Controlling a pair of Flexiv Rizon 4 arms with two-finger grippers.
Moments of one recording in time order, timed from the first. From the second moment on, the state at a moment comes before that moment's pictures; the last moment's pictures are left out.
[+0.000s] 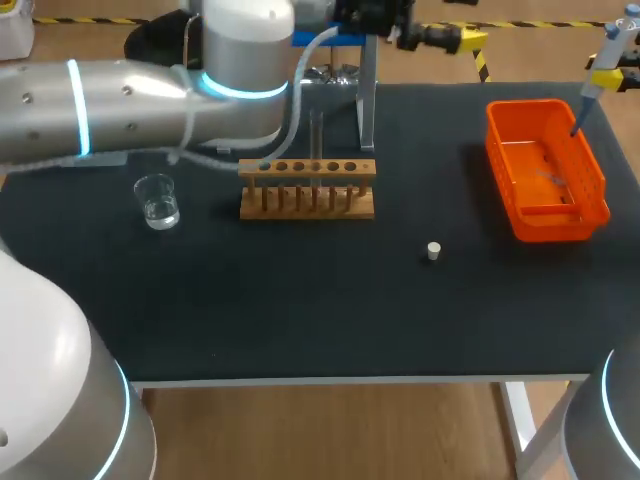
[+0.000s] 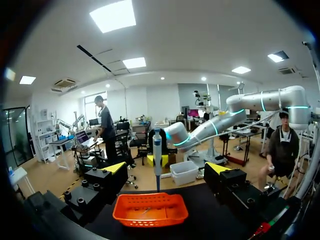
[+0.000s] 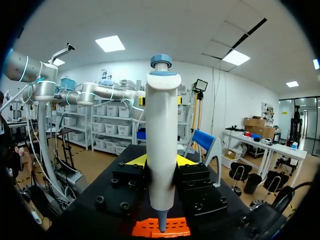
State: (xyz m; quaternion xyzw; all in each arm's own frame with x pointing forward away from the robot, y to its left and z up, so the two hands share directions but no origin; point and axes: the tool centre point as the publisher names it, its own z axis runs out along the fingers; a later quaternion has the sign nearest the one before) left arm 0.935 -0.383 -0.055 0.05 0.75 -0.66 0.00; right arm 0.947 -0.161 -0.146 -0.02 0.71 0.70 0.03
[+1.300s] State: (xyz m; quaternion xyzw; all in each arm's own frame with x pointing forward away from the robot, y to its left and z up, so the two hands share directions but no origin) left arm 0.890 -0.200 -0.120 -0.05 0.72 -0.69 0.05; right arm 0.947 -0.161 -0.146 -0.02 0.71 0.70 0.03
